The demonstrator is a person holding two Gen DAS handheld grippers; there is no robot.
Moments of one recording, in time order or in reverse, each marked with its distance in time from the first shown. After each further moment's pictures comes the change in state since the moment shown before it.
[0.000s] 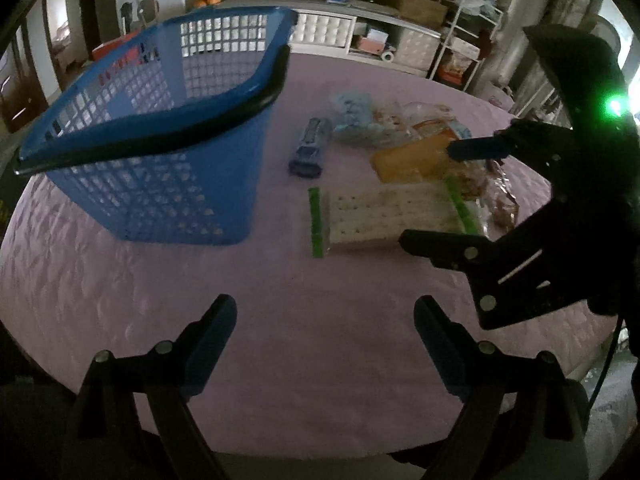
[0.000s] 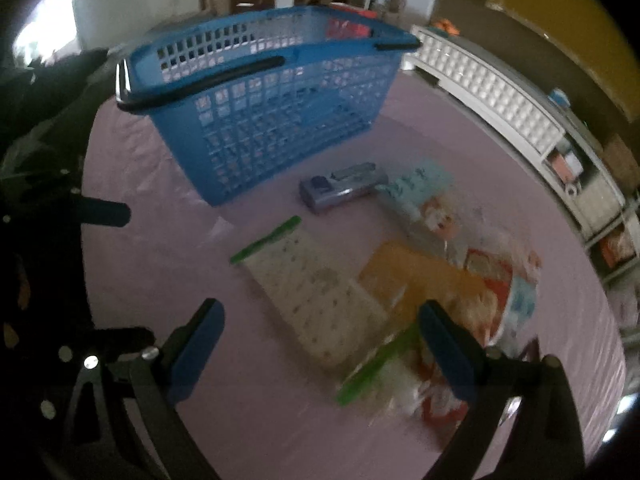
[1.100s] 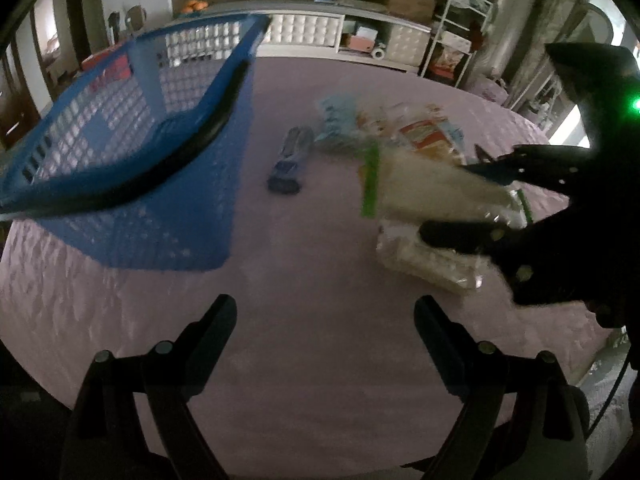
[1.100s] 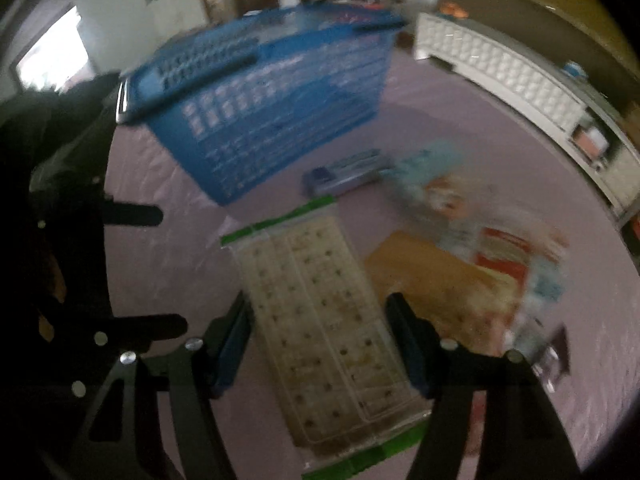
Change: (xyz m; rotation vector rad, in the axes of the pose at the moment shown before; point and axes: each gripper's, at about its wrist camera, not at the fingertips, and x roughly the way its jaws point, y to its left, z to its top) left arm 0.013 -0.029 0.025 0.062 -0.001 -0.003; right arm -0.016 -0.050 -0.020 0.121 -0.020 0.136
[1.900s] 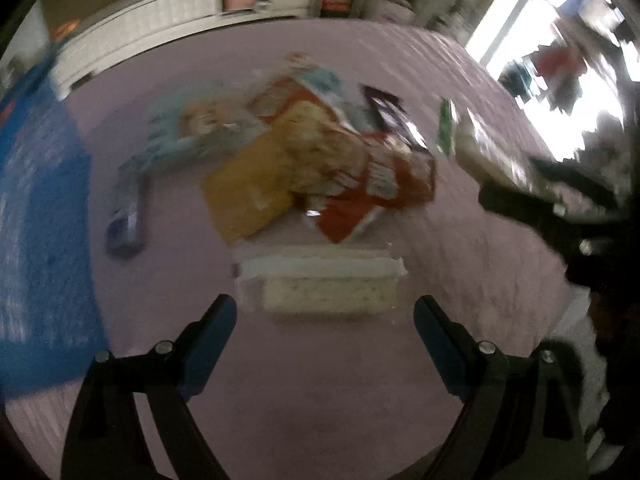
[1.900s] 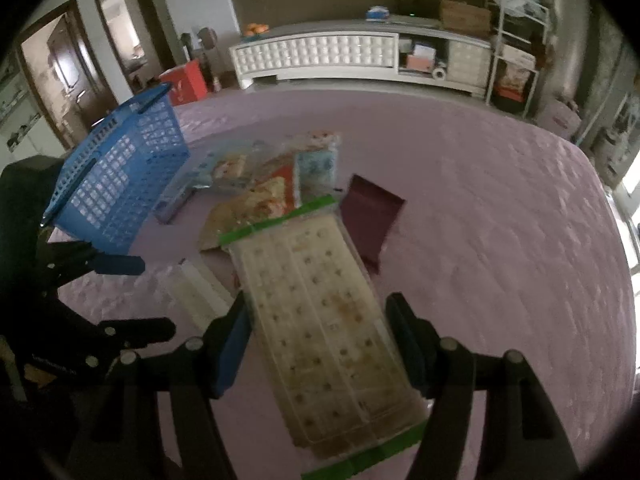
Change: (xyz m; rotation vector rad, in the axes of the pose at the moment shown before) left arm 0.070 -0.088 0.036 0.369 0.225 -0.213; right arm -0.086 -0.047 -0.107 0.559 -0.139 -0.302
